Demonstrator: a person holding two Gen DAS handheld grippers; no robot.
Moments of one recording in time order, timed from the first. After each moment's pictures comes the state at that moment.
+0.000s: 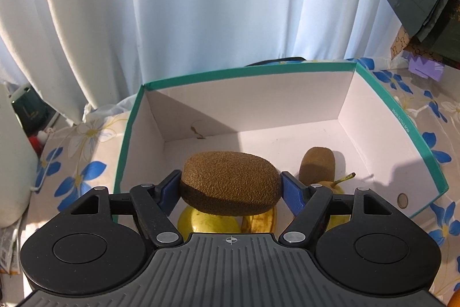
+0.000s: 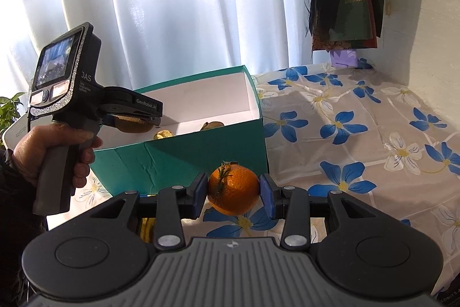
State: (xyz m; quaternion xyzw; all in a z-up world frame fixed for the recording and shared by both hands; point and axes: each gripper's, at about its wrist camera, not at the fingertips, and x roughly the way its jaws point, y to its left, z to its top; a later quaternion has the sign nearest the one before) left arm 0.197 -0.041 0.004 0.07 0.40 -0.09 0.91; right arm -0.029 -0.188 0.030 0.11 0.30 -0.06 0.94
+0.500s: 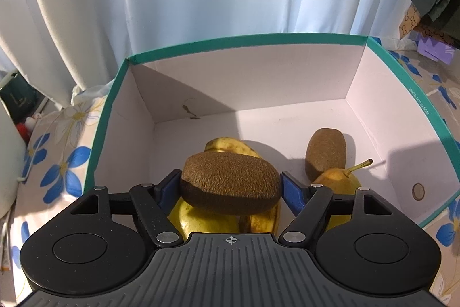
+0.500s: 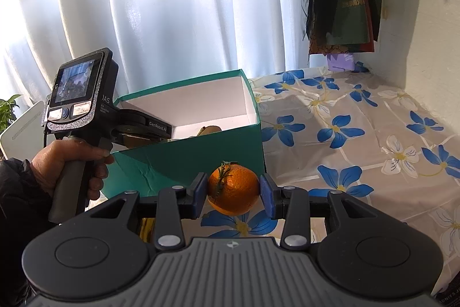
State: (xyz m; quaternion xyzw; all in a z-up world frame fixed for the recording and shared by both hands) left arm 0.216 -0.047 -0.022 0.07 0.44 -0.09 0.89; right arm -0.027 -0.188 0.032 0.11 0.30 -0.07 0.95
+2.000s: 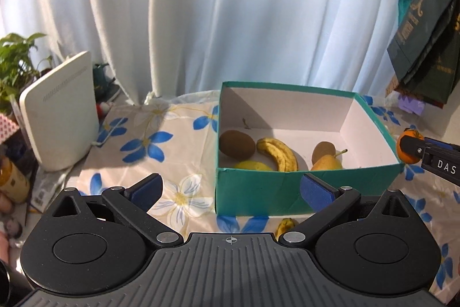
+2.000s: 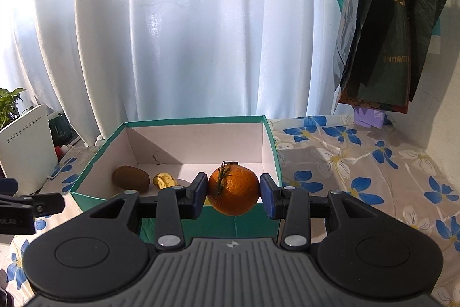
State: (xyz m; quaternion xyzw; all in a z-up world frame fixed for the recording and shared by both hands) left arm 0.064 0.054 0.056 -0.02 0.34 -0.05 0.94; right arm 0.053 -0.182 0.055 0.04 0.26 -0.04 0.96
